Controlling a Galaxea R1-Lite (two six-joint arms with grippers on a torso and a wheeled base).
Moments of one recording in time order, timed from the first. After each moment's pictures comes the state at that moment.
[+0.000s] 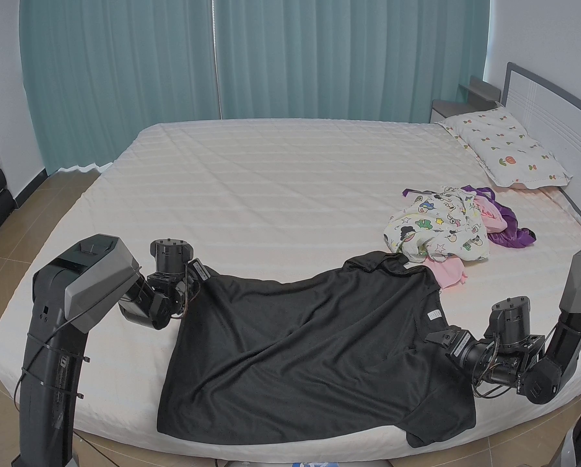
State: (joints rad) left arm -0.16 2.61 -1.40 -0.77 0.24 -0.62; right arm 0.29 2.04 -0.23 -1.13 -0.03 0.96
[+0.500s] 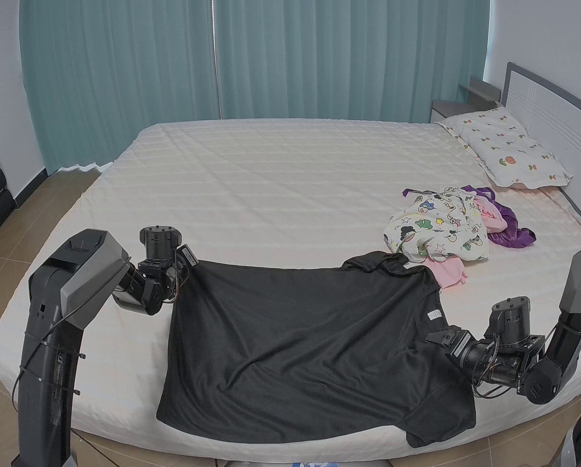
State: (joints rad) left arm -0.11 2.62 -1.51 -0.72 0.27 -0.59; right arm 0.29 2.04 -0.22 -1.13 -0.03 0.96
